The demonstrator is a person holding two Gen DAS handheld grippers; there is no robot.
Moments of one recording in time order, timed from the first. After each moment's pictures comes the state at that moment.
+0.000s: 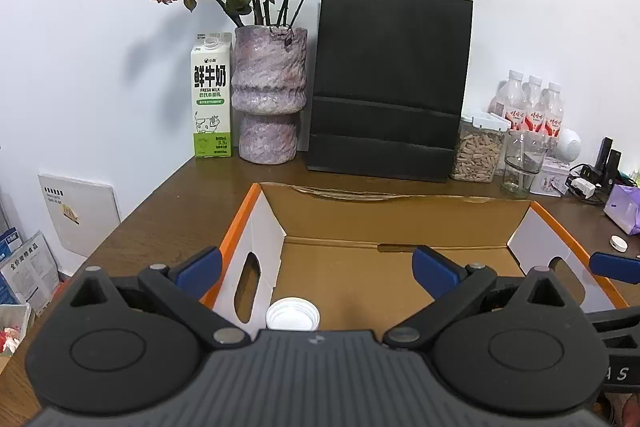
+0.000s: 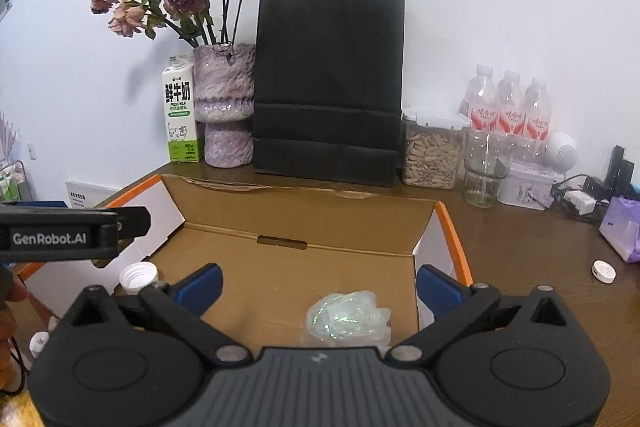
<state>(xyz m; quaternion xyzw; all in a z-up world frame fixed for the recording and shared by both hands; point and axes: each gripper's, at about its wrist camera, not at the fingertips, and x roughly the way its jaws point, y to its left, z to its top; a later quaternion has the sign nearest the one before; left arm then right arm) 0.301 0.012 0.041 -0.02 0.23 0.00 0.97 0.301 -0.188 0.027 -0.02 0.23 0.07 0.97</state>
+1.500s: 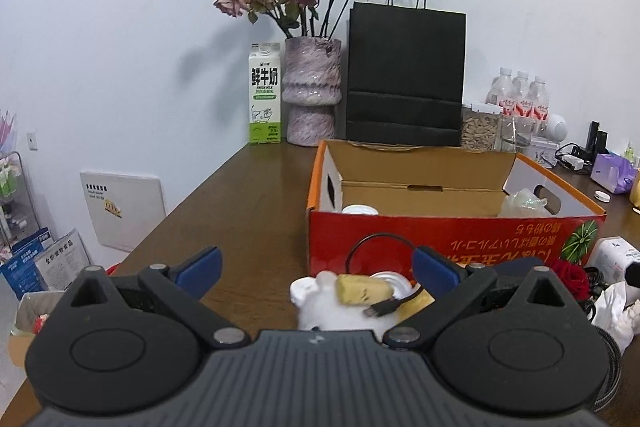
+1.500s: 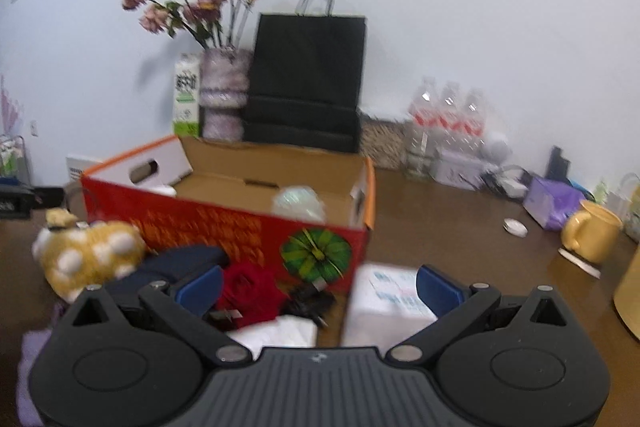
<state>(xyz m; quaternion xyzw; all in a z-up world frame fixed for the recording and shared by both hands) 0.147 0.063 0.016 -0.01 0.20 0.02 0.98 0.130 -0.233 0.013 -0.05 0.22 0.04 0.97</state>
